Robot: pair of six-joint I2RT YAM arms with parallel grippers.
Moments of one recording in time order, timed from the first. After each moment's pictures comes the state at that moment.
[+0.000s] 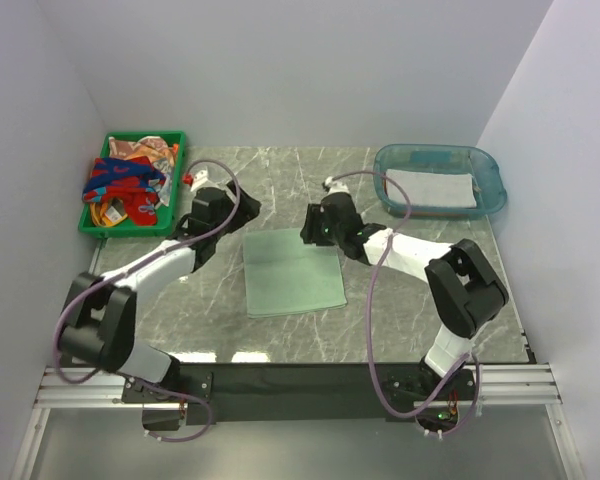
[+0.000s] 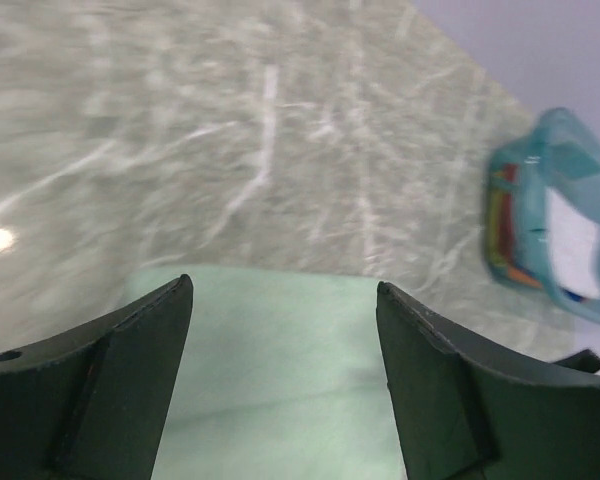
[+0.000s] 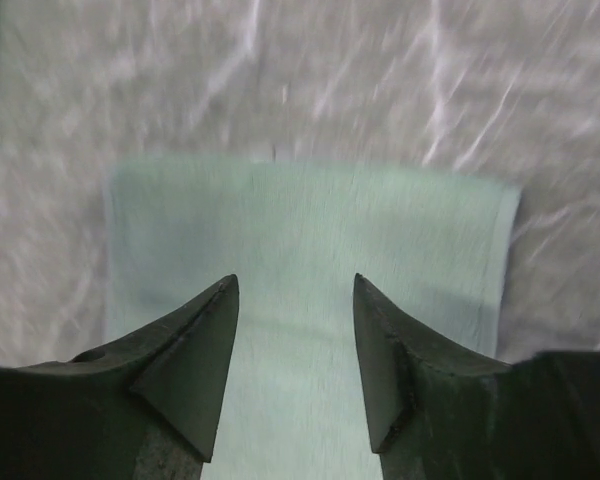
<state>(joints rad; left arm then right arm) -0.39 1.48 0.84 0.23 -0.12 -0.82 0.60 1.71 1.03 0.07 0.06 0.53</state>
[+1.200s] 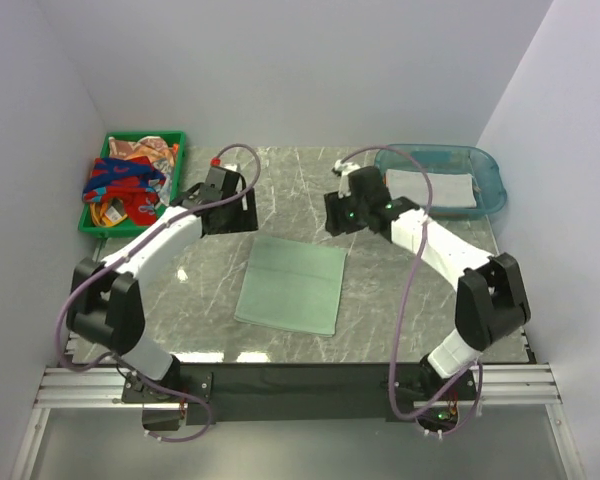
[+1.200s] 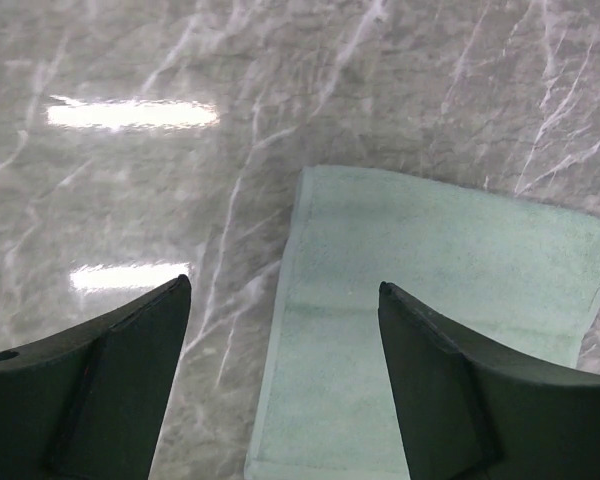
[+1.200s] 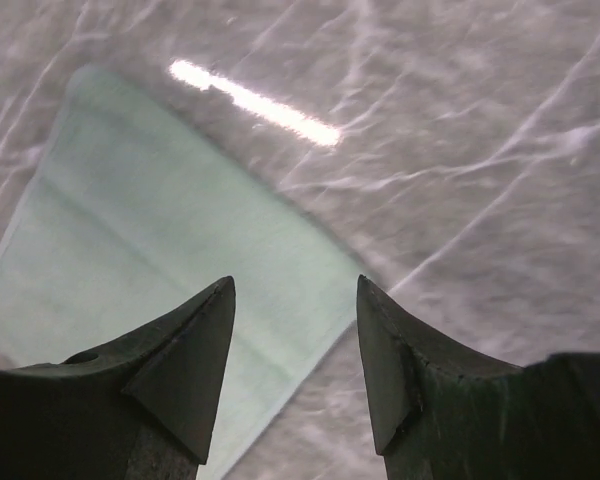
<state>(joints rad) -0.41 1.55 1.22 -0.56 -0.12 -0.44 0.50 1.58 1.19 -0.39 -0.09 0.16</state>
